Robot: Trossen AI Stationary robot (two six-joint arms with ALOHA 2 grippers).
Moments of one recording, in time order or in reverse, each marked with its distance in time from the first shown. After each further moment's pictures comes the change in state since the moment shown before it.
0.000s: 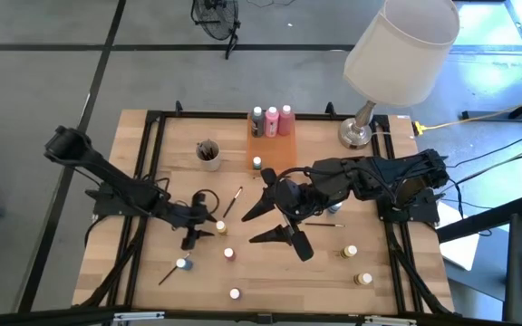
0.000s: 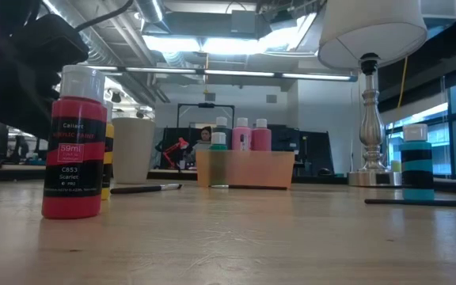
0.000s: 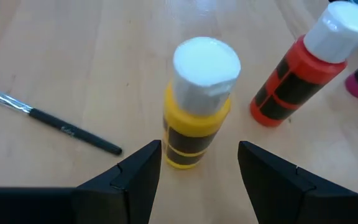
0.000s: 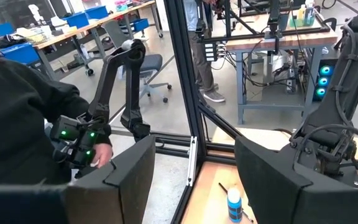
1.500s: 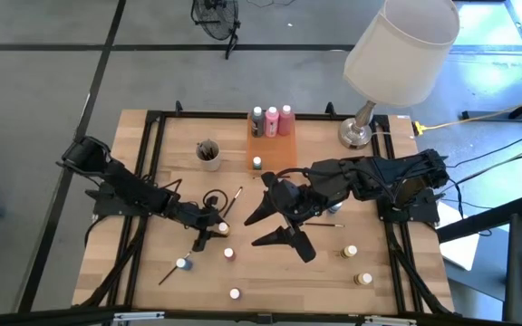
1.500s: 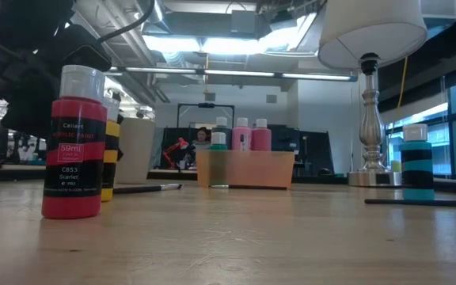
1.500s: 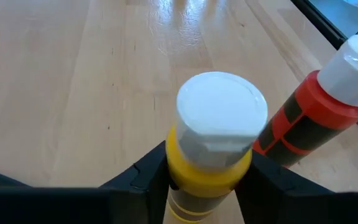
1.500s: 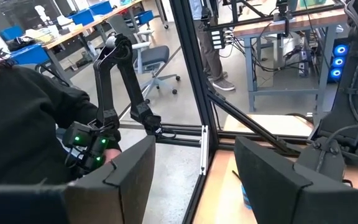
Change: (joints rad) left arm 0.082 0.270 0.000 0.395 0.096 0.098; right arm 0.000 0.000 0.000 -0.035 -0.037 0.066
